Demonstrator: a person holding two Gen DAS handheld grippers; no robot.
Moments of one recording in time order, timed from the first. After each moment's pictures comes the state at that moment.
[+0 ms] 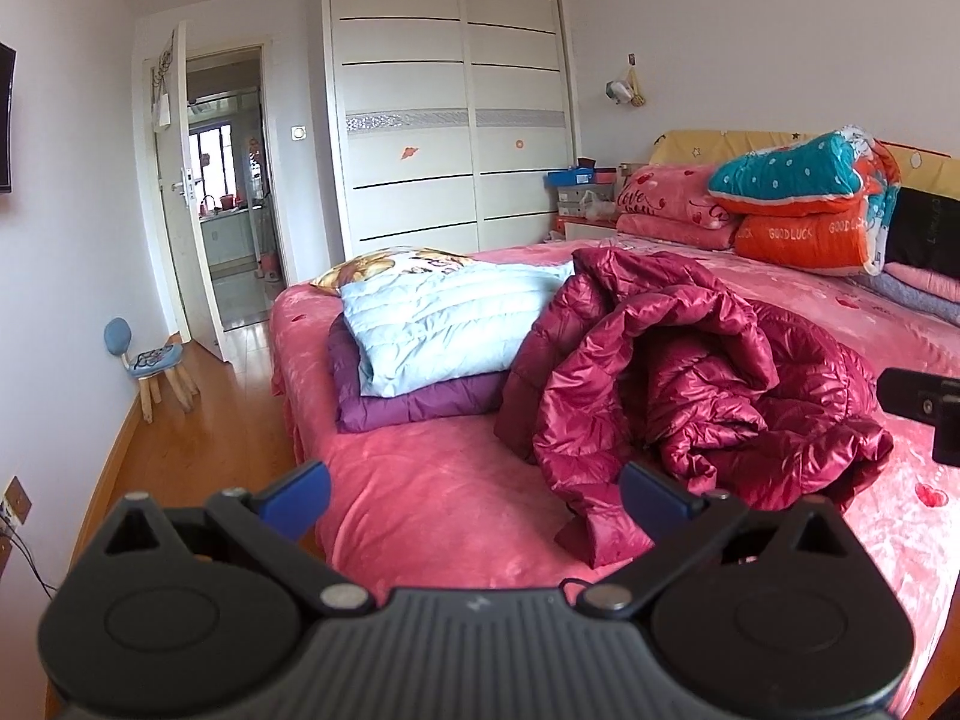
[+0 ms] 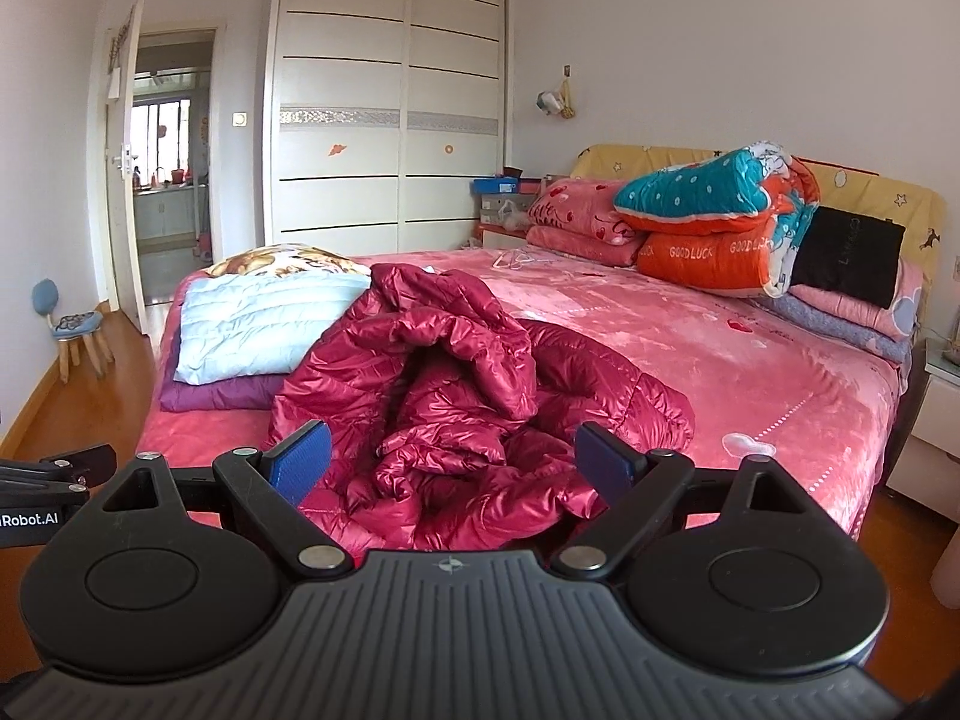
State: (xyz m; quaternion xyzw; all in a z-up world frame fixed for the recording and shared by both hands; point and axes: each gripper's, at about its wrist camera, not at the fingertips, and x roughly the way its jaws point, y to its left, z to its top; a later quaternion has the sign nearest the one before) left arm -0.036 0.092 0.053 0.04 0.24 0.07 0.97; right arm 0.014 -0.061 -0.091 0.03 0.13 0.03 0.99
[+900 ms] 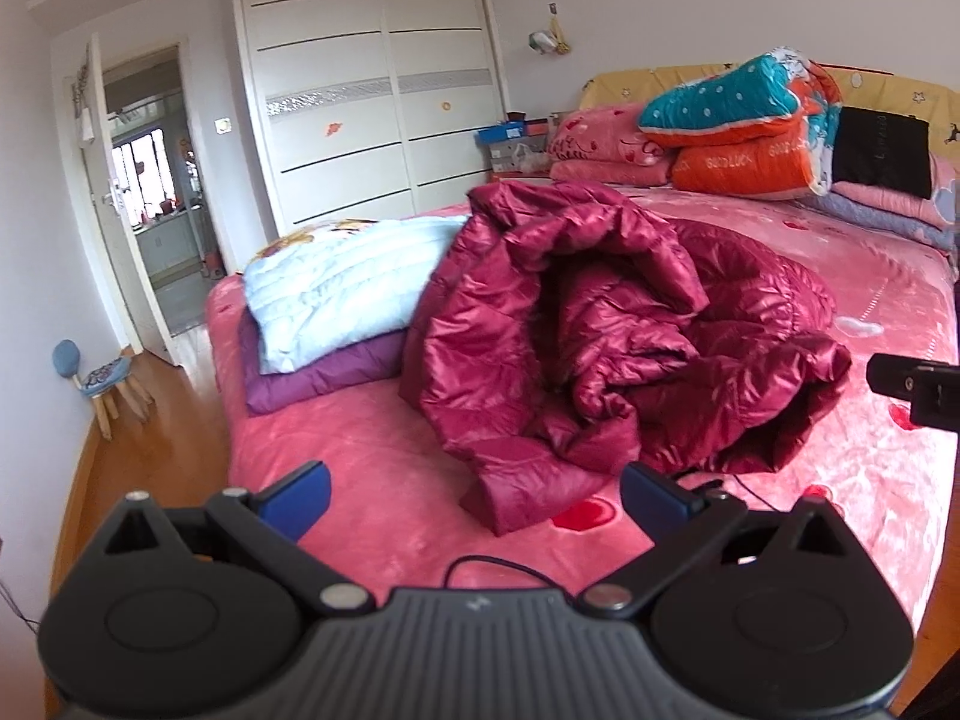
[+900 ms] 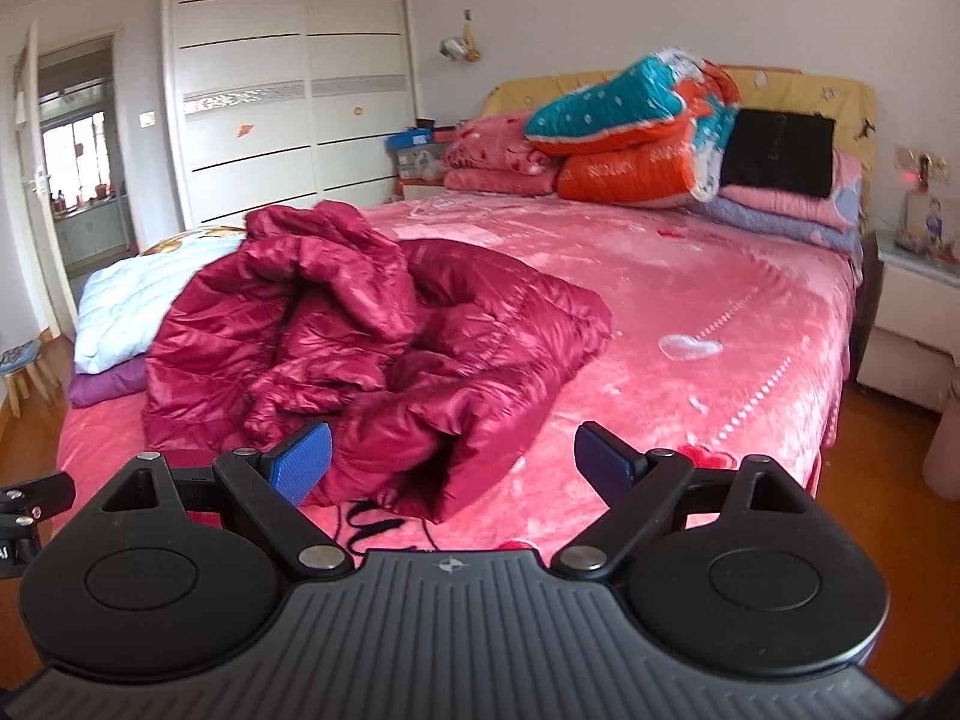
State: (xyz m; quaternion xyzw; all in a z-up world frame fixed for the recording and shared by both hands) left arm -0.013 0.020 0.009 0.09 0.25 0.02 0.96; right arm 0.027 -0.110 -0.136 0.06 0.13 -0.04 0.99
